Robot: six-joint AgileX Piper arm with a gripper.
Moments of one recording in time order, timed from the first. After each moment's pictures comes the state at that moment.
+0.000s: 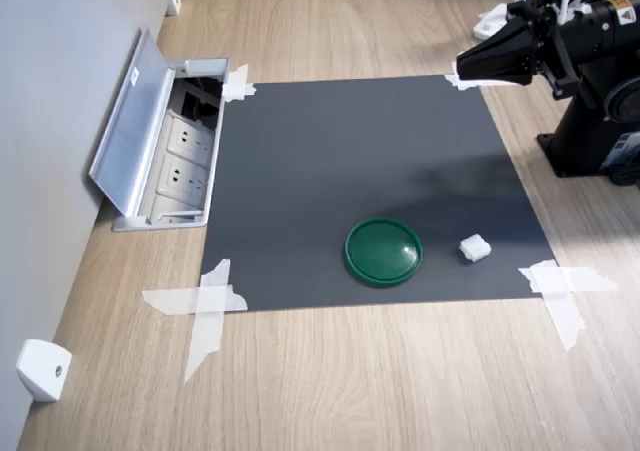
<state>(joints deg) -2.3 -0.6 -2.3 18.7 12.9 -19.5</state>
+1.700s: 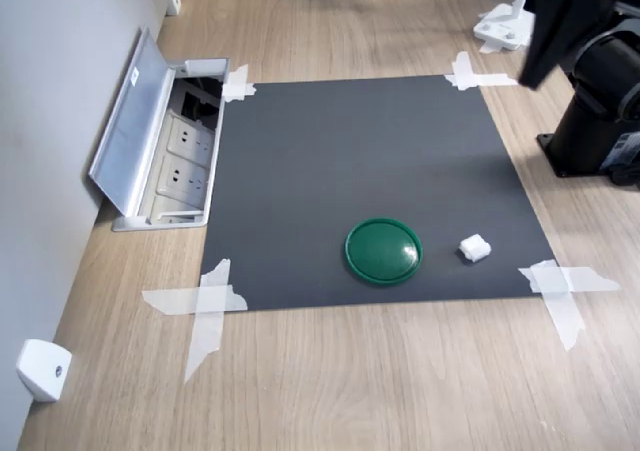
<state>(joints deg) 16.8 45.1 -47.2 19.7 59.6 -38.6</state>
